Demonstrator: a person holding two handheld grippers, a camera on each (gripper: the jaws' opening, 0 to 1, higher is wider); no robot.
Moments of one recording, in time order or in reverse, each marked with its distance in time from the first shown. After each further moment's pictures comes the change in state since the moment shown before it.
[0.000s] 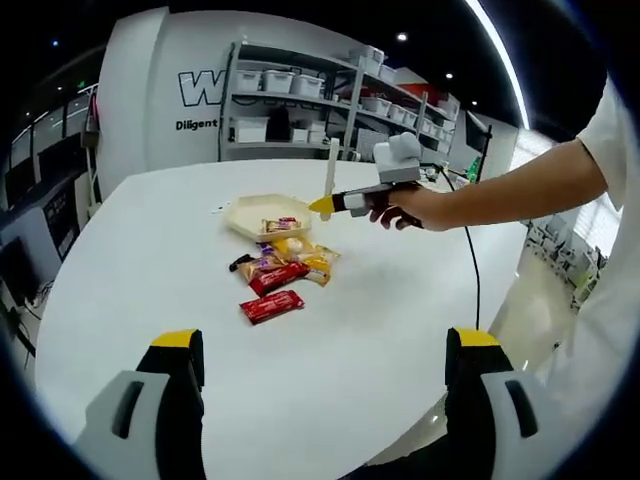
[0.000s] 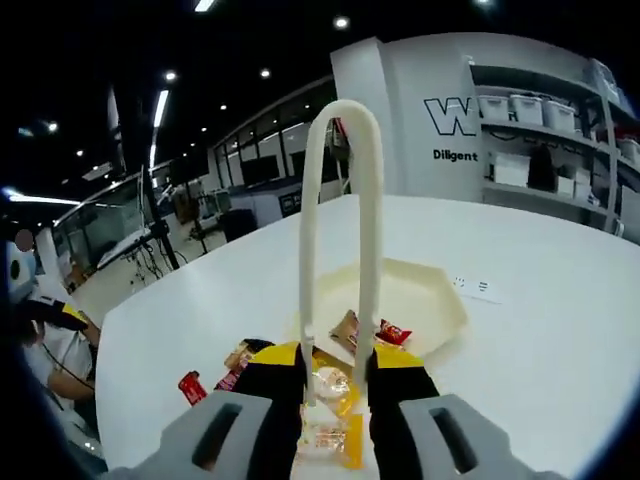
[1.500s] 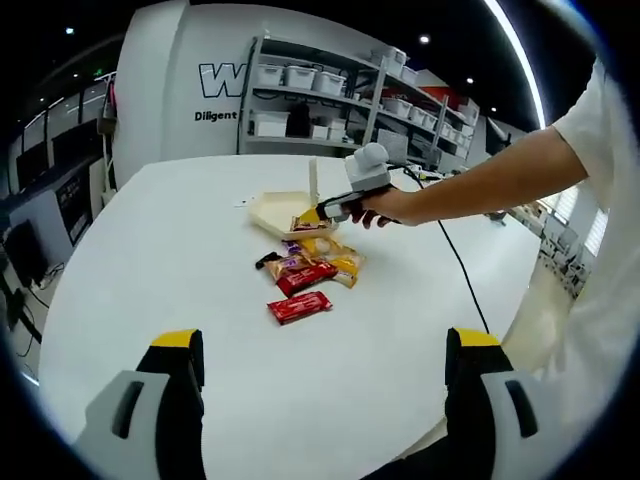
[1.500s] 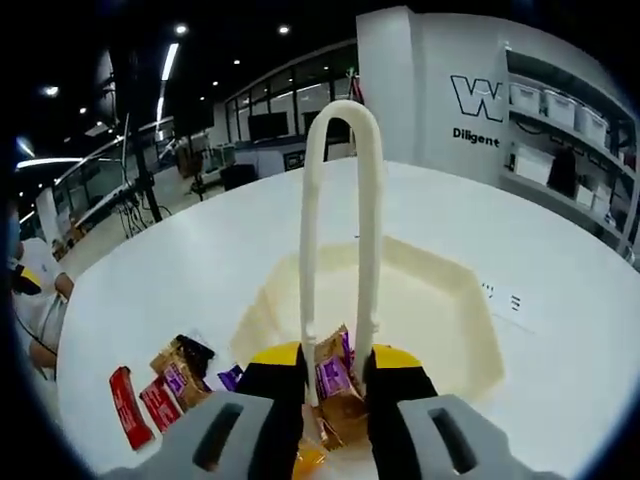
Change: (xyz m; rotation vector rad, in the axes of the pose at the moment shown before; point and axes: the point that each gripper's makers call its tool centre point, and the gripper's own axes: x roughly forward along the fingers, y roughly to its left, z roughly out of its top) left arm 0.001 0.034 0.003 -0.062 0.019 0.061; right arm 0.108 -0.045 -0.004 -0.116 0.158 -0.002
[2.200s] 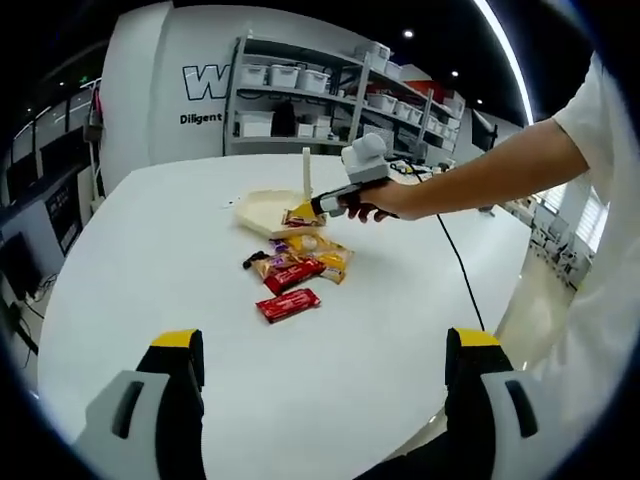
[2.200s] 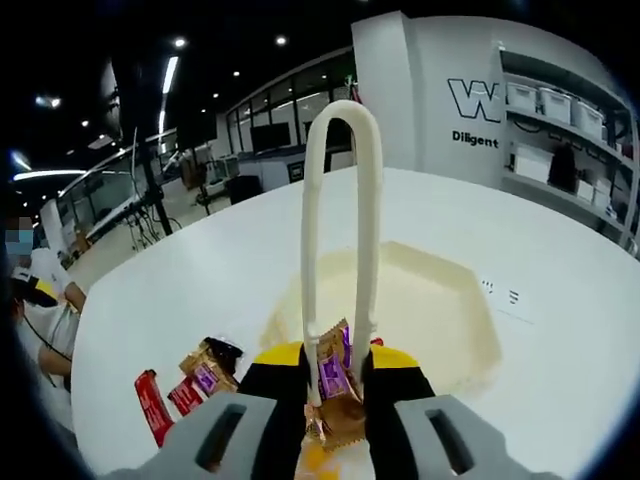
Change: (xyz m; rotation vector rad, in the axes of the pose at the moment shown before) left arm -0.001 -0.007 0.002 0.028 -0.006 -0.042; right arm -0.024 0.013 0.003 0.032 -0.027 0.020
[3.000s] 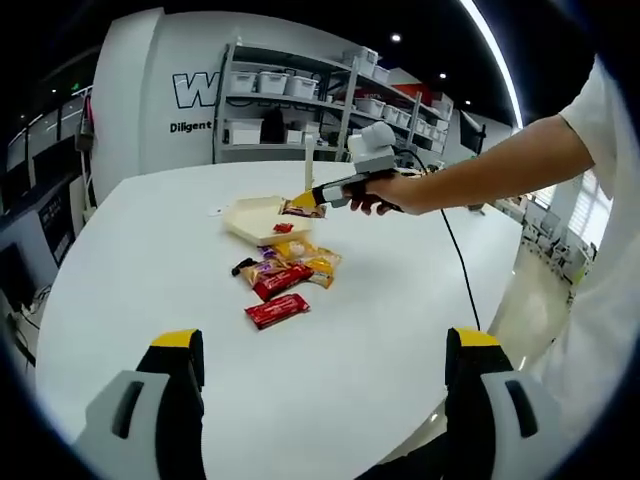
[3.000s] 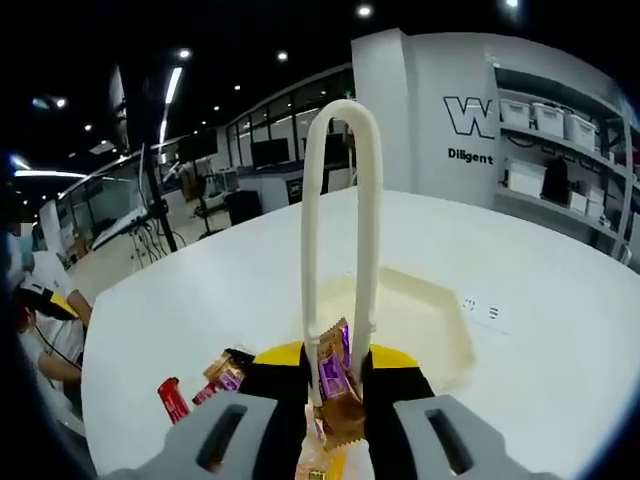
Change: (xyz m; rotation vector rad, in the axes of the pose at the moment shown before) left arm -0.001 -0.013 0.001 0.046 -0.017 -0.047; right arm -0.037 0.005 0.023 0.003 -0.069 -0.024
